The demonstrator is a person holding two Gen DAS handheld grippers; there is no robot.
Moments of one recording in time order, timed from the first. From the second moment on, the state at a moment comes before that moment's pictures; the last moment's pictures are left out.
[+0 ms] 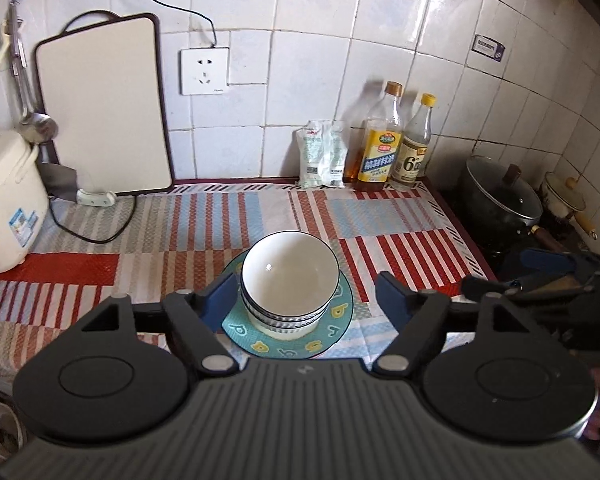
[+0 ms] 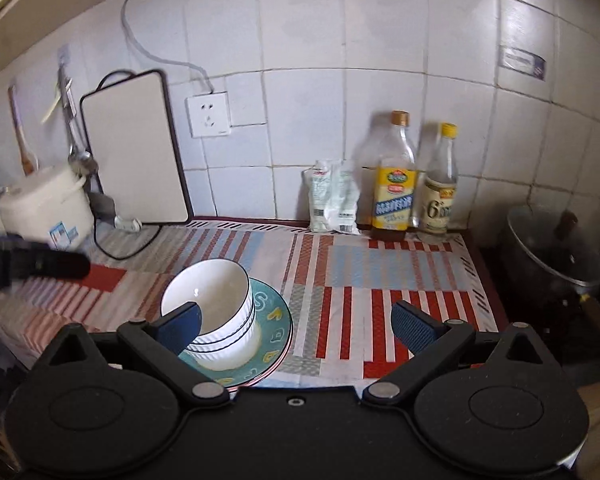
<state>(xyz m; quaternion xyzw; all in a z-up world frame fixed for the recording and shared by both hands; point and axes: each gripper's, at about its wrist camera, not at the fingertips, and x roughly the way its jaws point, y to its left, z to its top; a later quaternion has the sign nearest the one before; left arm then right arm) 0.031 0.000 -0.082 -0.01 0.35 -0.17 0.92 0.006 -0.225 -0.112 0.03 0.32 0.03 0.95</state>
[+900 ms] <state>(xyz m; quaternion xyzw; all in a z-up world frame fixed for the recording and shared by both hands) -0.022 -0.012 -0.073 0.02 0.35 -0.09 0.93 -0.063 -0.220 -0.054 0.00 0.33 -0.04 0.94</state>
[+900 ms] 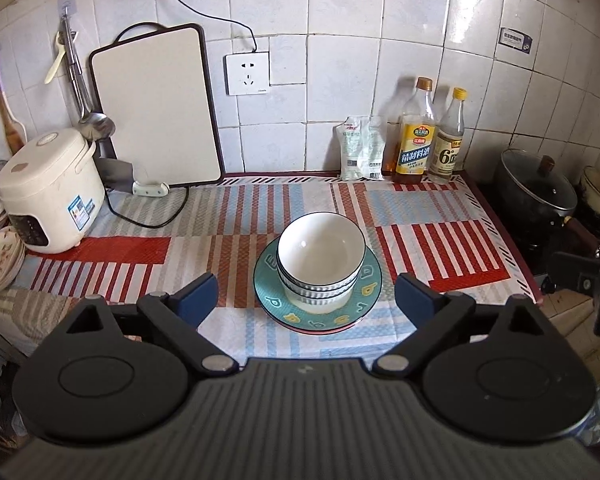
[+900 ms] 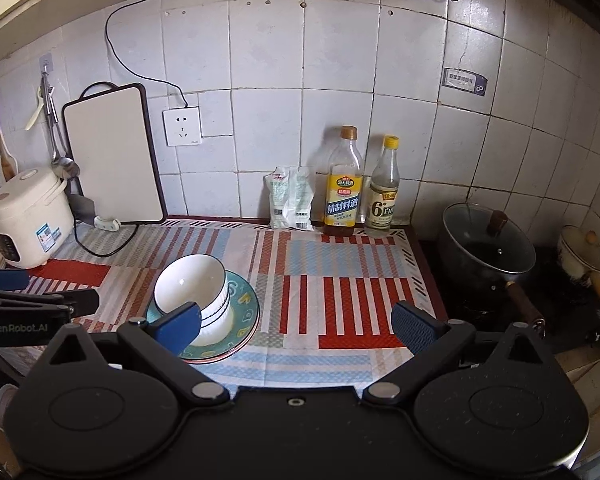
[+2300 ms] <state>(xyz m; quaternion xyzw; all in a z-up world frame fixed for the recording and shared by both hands) -0.050 -0.030 -0.062 0.04 0.39 -0.09 0.91 -0.092 -0.238 -0.041 0.01 0.34 -0.06 0.94</state>
